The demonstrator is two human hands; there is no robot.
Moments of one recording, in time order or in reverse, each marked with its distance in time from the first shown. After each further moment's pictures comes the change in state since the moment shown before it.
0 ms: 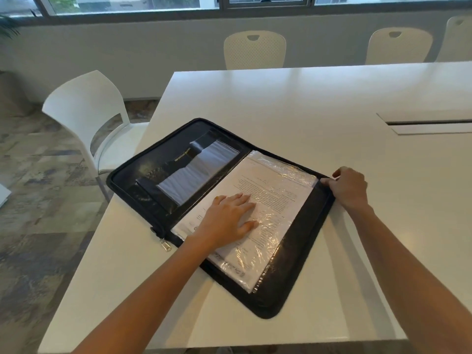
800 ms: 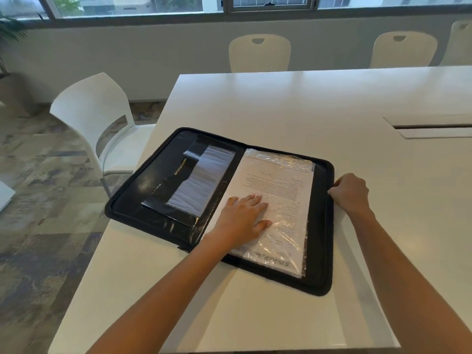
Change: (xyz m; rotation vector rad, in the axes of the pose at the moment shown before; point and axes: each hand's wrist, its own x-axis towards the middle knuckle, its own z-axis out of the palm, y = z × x) left_hand 0.014 0.007 0.000 0.034 -0.069 -0.019; right_hand -0.008 -0.015 0.012 -0.022 -0.049 0.082
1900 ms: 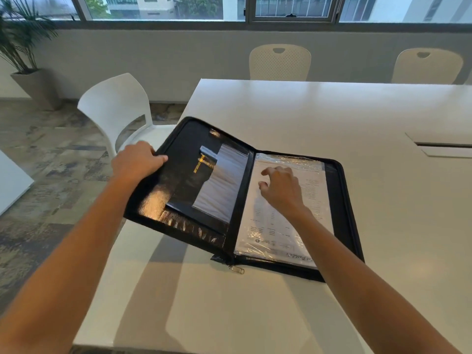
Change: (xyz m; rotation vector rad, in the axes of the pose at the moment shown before) left_hand -0.068 -0.196 -0.142 -0.084 0.238 -0.900; right_hand -0.073 -0.149 0.069 0.000 0.042 -0.614
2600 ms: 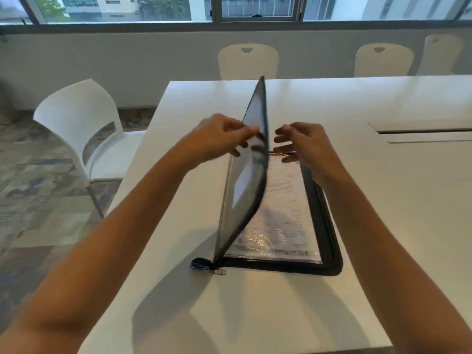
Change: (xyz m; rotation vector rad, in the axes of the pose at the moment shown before) left_hand -0.094 0.187 -0.041 -0.579 -0.342 0.629; right_hand 0.012 0.020 -0.139 0.793 0.032 0.254
